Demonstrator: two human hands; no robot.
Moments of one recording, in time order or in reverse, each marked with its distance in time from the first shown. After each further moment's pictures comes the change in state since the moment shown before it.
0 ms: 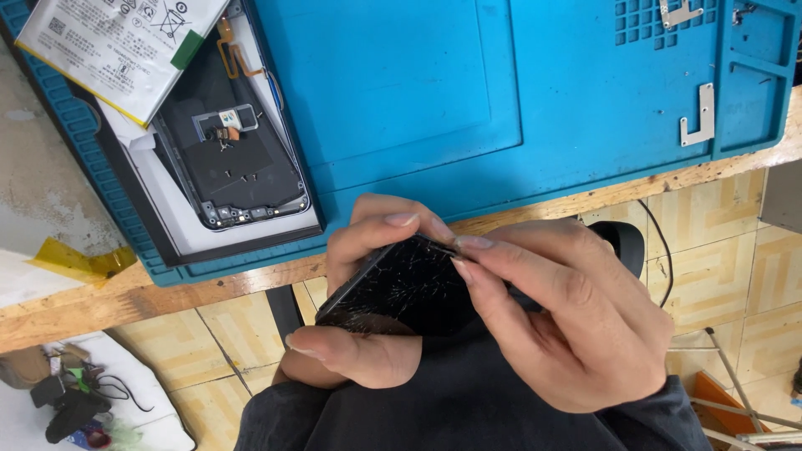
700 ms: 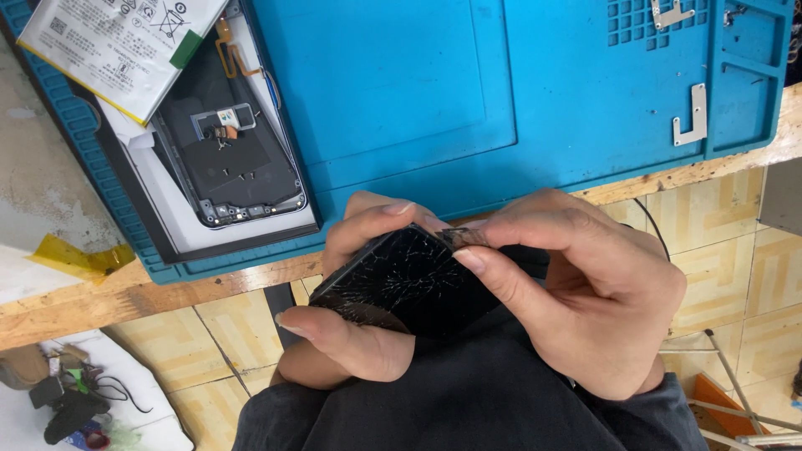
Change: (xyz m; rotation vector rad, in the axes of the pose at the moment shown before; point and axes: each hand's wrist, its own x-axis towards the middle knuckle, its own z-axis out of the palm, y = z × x) left_hand 0.000 0.001 0.018 -0.121 0.236 -0.046; right_hand 0.005 0.004 -0.003 0.331 -0.002 0.299
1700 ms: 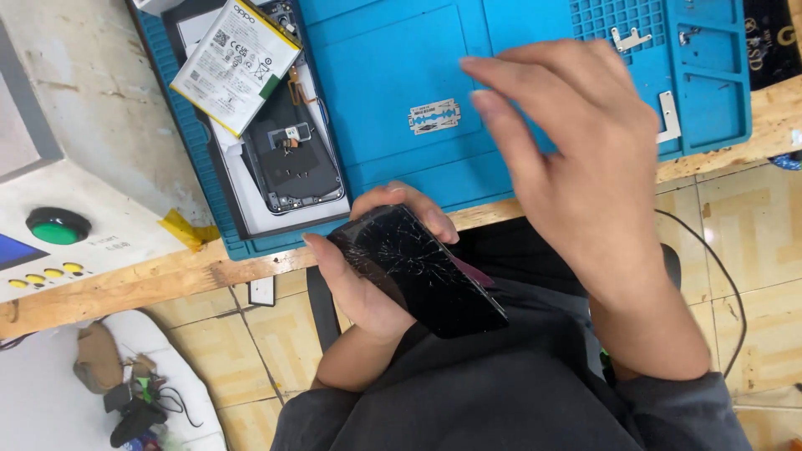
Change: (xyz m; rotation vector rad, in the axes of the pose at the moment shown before) left_hand 0.001 0.019 -0.019 -0.147 -0.273 -0.232; right_hand 0.038 0.006 -0.024 -0.511 -0.003 -0.506
